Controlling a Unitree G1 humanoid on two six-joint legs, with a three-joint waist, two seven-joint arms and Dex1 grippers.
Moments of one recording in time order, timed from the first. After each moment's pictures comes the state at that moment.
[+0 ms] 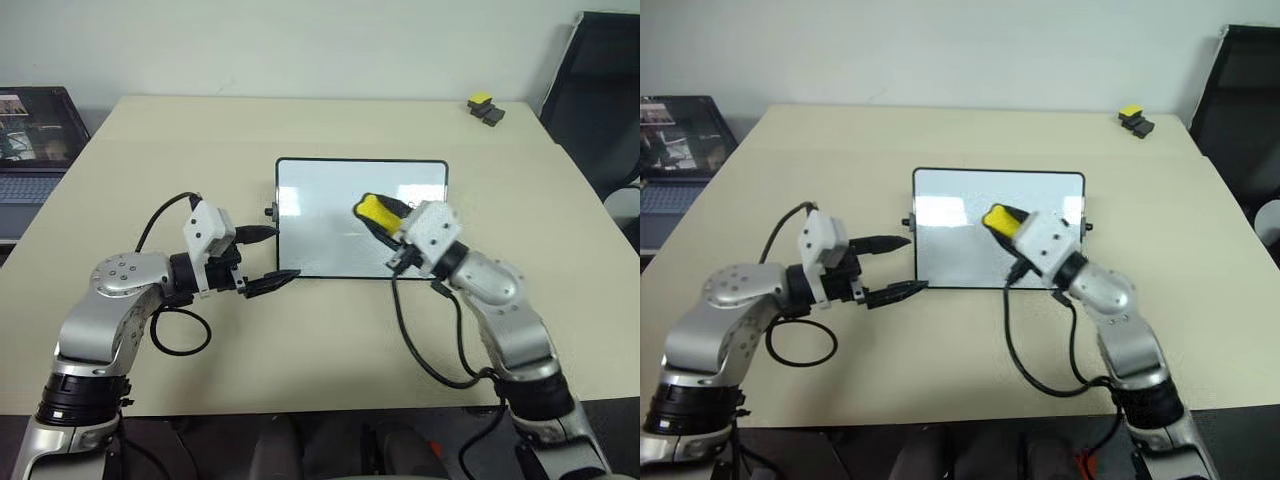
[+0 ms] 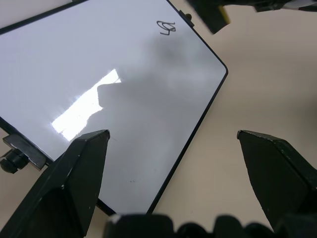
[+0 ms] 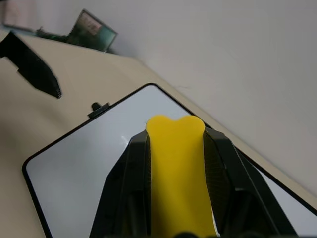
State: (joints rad) left arm -0.32 0.73 0.08 -0.22 -0.47 0.44 -1.00; right arm -0.29 -0.30 0.10 -0.49 0.00 0.28 0.50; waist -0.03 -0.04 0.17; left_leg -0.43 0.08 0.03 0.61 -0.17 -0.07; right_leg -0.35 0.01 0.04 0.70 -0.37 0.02
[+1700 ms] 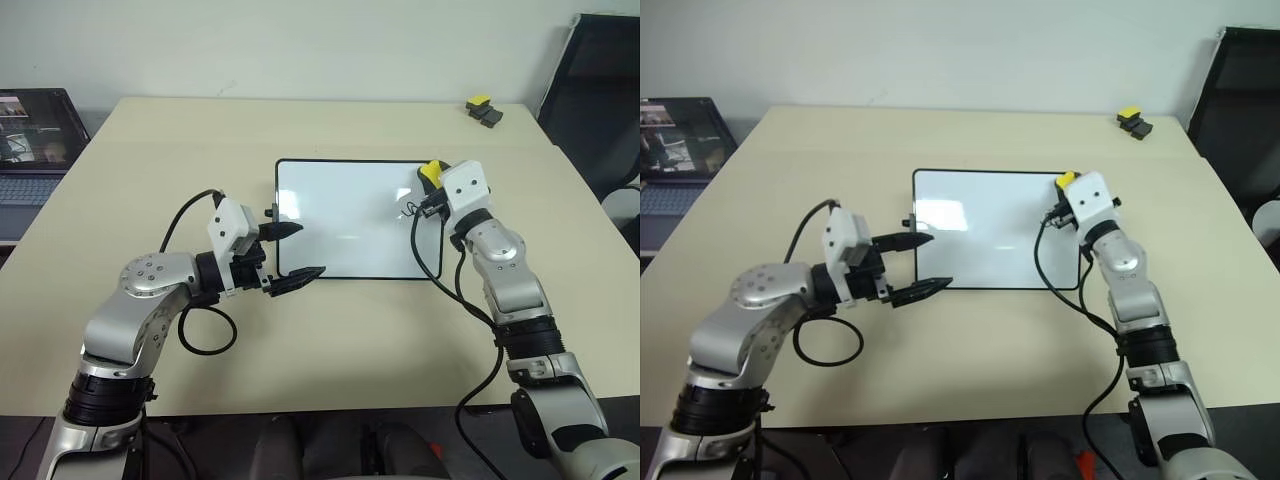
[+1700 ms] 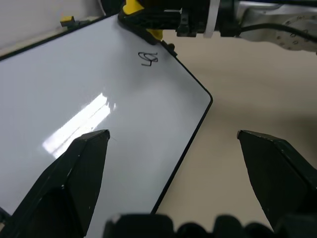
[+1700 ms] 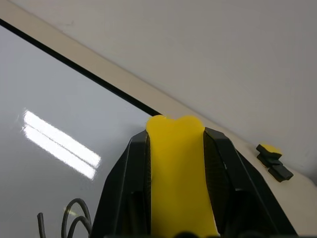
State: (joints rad) left arm -0.37 0.66 0.04 -0.31 -0.49 0.50 -0.93; right arm -0.64 -0.32 0.04 0.27 -0.12 0.01 0.23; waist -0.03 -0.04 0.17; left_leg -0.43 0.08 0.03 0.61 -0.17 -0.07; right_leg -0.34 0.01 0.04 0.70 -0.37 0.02
